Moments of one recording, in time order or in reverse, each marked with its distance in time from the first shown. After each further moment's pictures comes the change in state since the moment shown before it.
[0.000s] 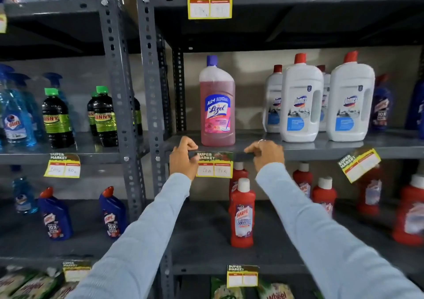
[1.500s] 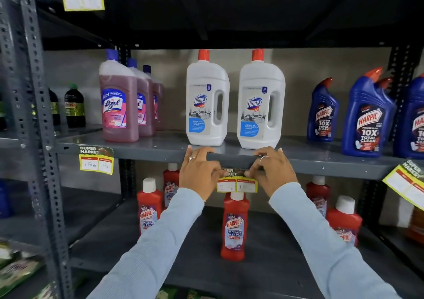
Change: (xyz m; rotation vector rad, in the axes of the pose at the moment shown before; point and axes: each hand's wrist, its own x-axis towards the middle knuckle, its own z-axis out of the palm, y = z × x) left_hand -0.082 0.221 0.275 0.474 -0.084 0.233; right_hand 0.056 0.301 -0.155 -0.053 -0.162 -0.298
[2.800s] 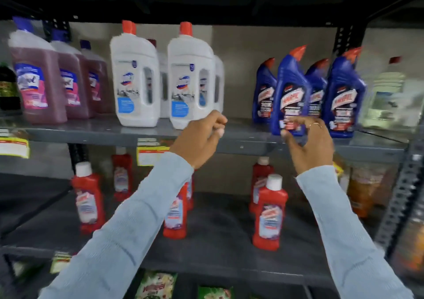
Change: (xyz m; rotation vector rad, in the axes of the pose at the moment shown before) left_hand 0.035 0.173 0.012 -0.453 -0.119 0.178; right_hand -0.042 0.170 -0.116 0.272 0.529 0.145
